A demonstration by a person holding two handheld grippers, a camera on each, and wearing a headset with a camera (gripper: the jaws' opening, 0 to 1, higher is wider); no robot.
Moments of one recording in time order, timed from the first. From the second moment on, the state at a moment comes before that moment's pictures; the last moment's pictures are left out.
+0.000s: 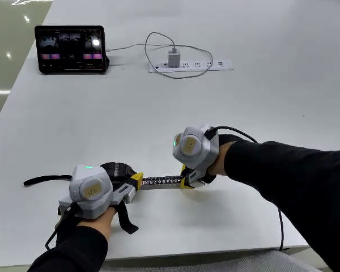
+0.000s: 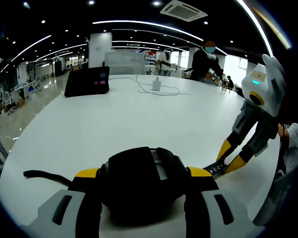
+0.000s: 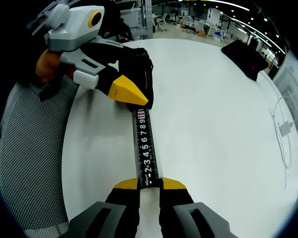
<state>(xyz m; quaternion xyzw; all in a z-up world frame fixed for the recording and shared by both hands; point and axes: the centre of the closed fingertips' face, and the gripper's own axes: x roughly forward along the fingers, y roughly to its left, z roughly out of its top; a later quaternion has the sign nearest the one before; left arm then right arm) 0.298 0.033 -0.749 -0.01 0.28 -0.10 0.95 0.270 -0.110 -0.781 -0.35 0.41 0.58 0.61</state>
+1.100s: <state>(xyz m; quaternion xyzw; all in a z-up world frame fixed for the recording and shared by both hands) 0.298 0.034 -0.749 -0.01 0.28 -0.10 0.95 0.270 -0.099 -0.783 -0.34 0.41 0.58 0.62</state>
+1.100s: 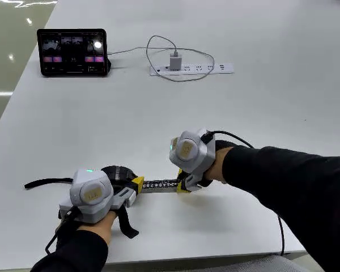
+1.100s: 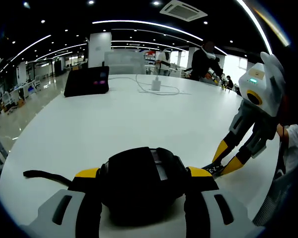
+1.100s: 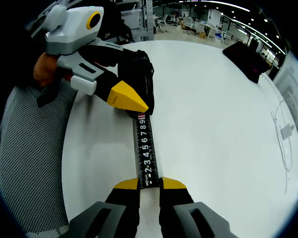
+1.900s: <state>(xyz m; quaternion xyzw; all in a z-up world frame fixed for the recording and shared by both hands) 0.296 0.033 -0.749 -0.01 0.28 -0.10 0.95 0.271 -0.090 -0.783 -0.34 0.40 0.58 0.62</state>
